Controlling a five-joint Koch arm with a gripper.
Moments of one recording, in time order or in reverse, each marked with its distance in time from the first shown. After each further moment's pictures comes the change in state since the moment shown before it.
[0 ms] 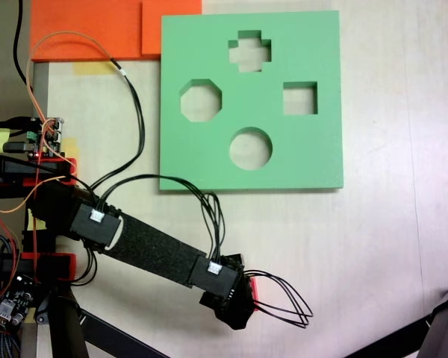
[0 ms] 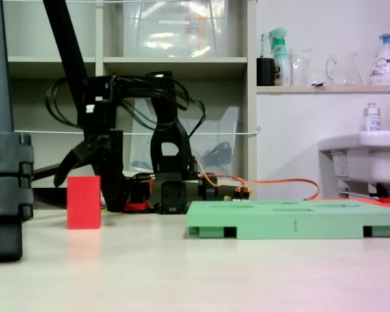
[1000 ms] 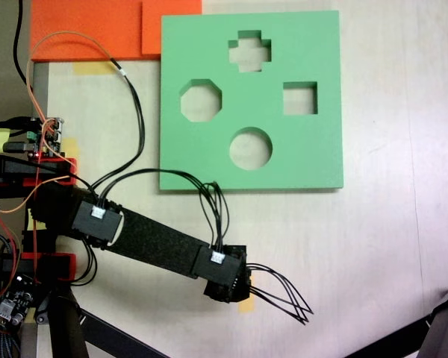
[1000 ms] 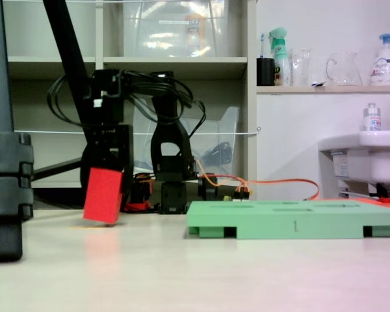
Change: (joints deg) arm -4.3 1.3 -3.6 8.5 14.7
